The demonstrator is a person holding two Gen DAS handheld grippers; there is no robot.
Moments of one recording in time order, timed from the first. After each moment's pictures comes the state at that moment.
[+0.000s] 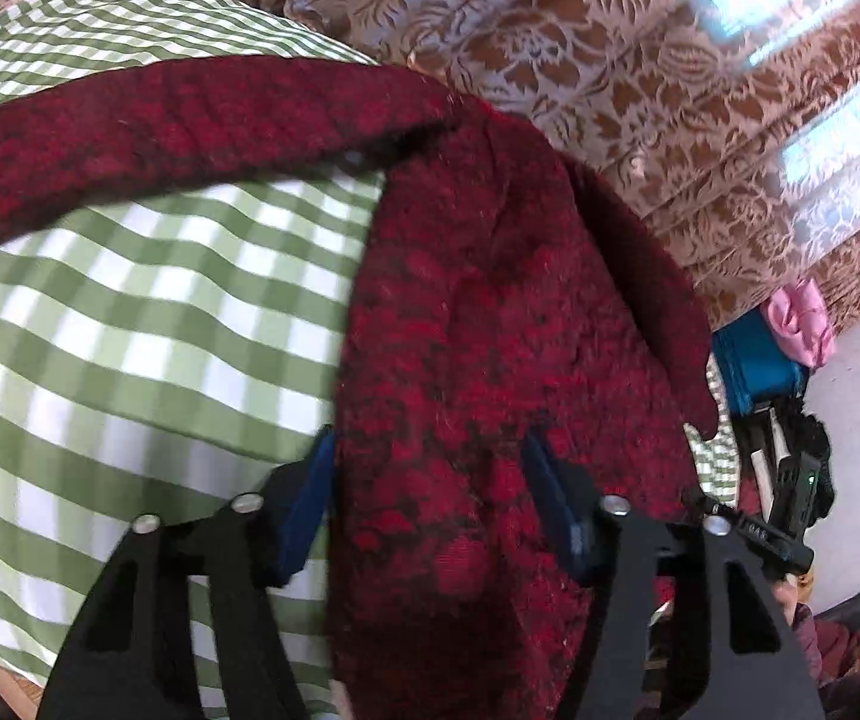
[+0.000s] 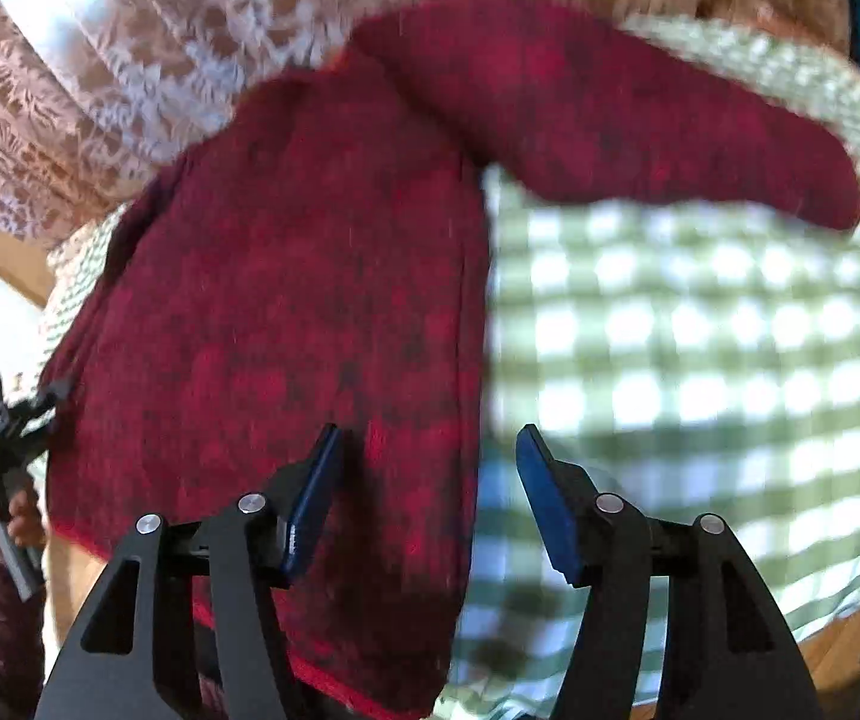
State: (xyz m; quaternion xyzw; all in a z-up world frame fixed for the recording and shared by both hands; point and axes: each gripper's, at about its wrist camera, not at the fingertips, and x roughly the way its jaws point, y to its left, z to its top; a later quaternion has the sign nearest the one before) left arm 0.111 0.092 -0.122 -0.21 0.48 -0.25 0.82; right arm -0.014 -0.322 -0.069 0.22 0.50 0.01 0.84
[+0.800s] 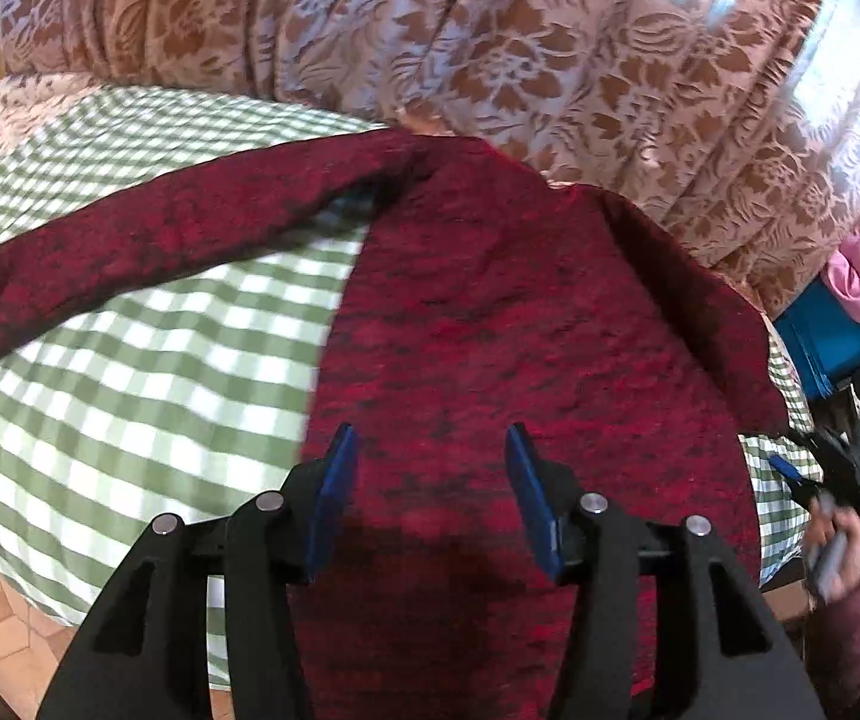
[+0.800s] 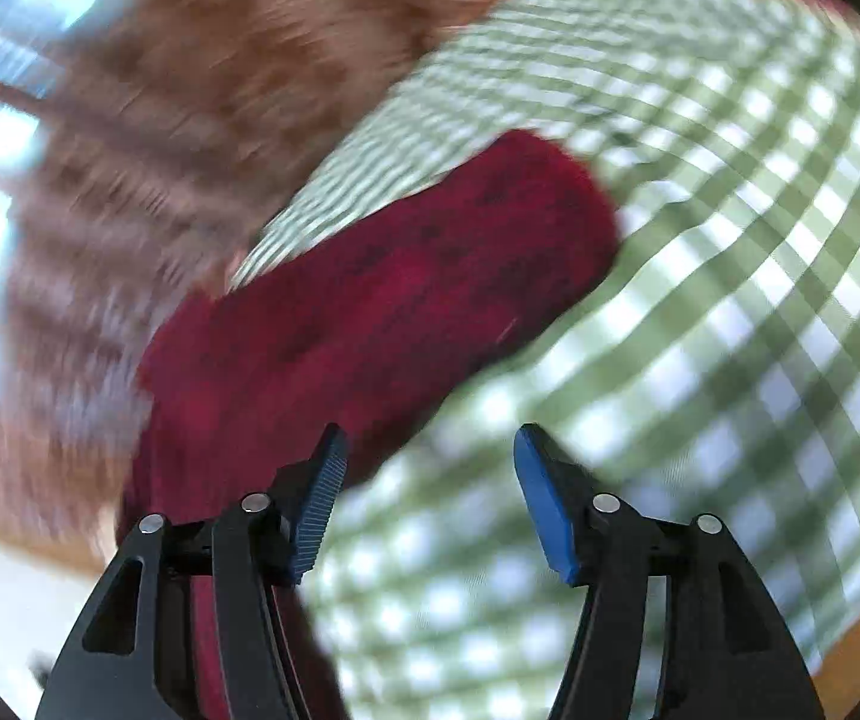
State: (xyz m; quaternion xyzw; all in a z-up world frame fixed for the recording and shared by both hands) left arm 0.082 0.046 -0.070 -0.11 0.44 -0.17 0.88; right arm -0.017 -0.511 -0.082 0.48 0.34 -0.16 0.79
